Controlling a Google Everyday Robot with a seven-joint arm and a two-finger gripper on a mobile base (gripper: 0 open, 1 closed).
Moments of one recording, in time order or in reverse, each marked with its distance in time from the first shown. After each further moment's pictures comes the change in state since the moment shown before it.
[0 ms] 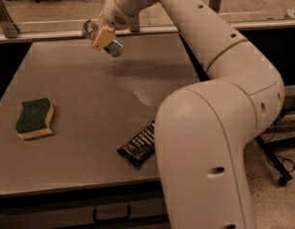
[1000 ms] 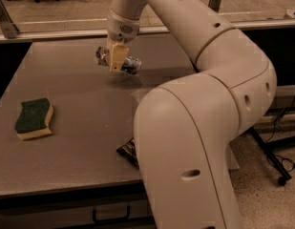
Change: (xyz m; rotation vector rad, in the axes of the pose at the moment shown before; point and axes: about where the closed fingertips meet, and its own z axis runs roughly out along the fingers) arm 0.049 0.081 -0.017 -0.335 0.322 -0.068
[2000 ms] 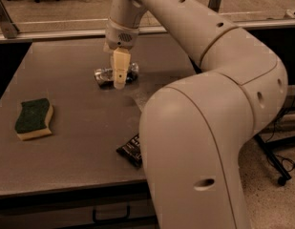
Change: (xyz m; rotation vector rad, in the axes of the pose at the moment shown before) arm -0.005 0.027 0.017 -0.074 -0.003 0.008
